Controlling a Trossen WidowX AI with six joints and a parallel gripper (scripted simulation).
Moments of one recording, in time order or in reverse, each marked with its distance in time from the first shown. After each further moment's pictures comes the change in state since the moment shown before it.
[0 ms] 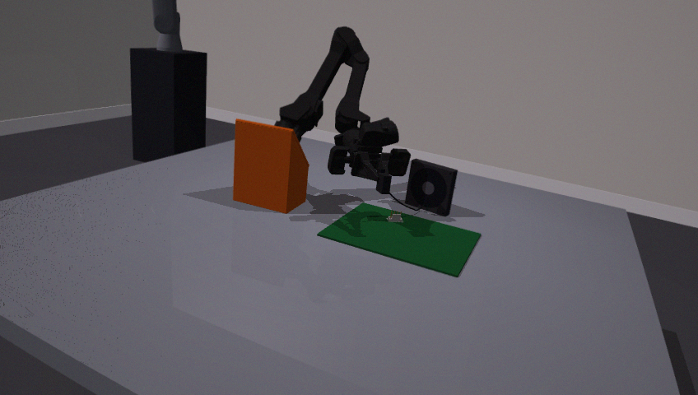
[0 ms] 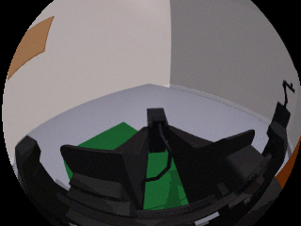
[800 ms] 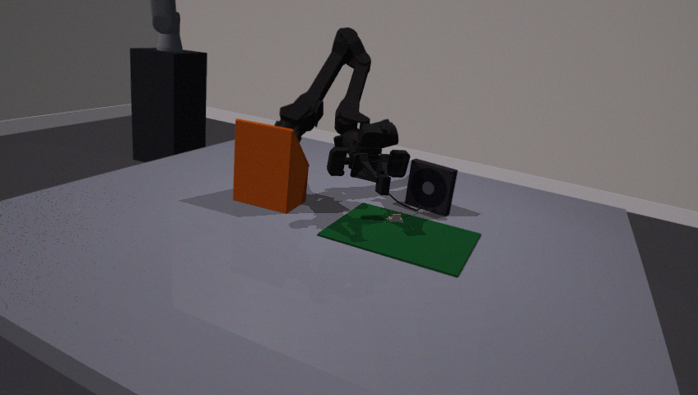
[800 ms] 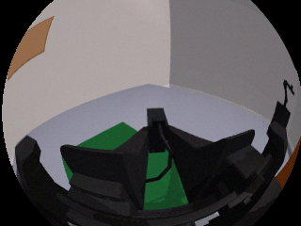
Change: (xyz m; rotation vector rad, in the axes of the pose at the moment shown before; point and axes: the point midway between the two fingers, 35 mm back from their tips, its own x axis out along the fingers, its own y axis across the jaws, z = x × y) arm 0.001 -0.002 -0.002 0.003 -0.005 -0.004
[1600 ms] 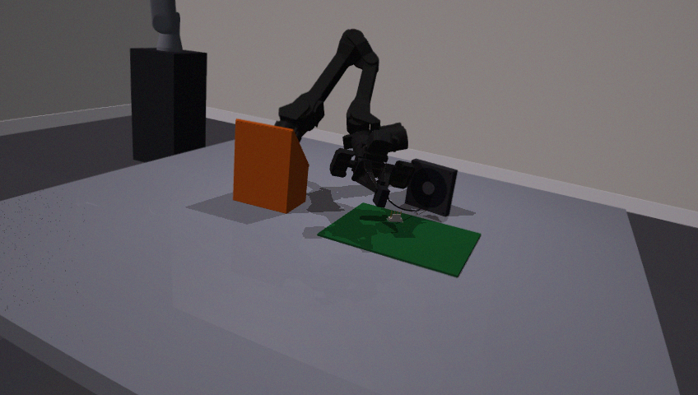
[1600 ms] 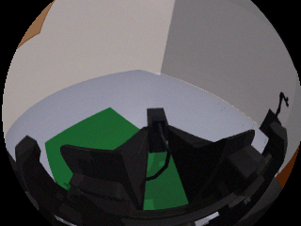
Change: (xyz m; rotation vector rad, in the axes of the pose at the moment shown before) arm 0.019 -0.001 -0.012 -0.122 0.137 -0.093
